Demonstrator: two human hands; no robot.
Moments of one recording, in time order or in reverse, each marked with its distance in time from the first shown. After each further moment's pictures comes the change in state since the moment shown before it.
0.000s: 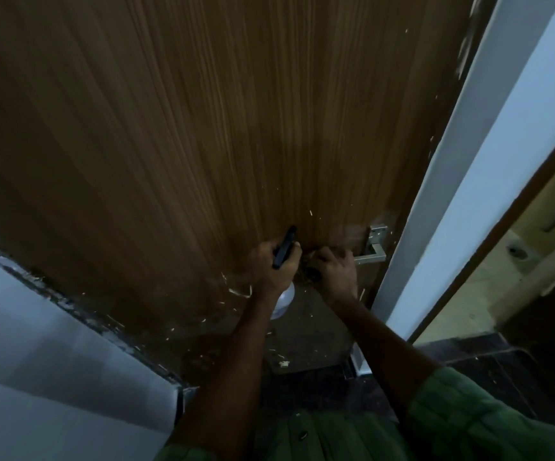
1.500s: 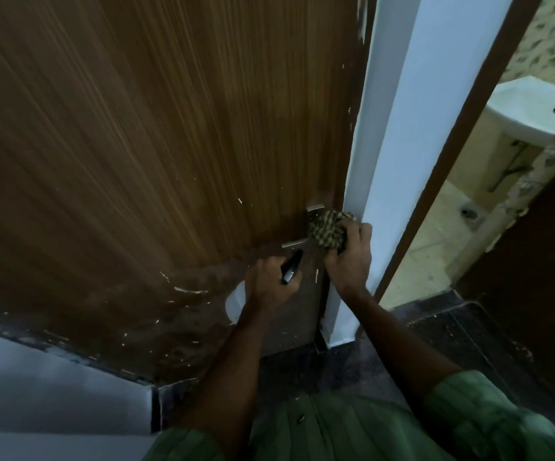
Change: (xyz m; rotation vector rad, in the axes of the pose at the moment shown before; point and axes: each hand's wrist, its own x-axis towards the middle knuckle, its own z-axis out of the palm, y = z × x) left_hand -0.056 -0.010 0.109 0.370 -0.359 0.032; right_hand -0.053 0.088 -0.072 0.440 0.399 0.538
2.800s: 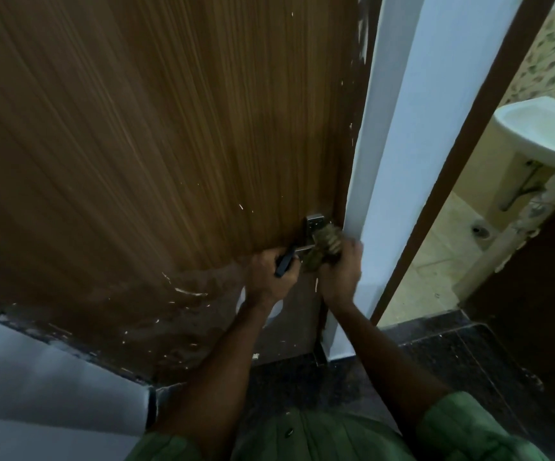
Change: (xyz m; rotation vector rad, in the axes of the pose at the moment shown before) left_hand 0.012 0.038 -0.016 -0.238 0.185 0.060; right_hand -0.006 -0.006 0.005 0.126 -0.073 0.232
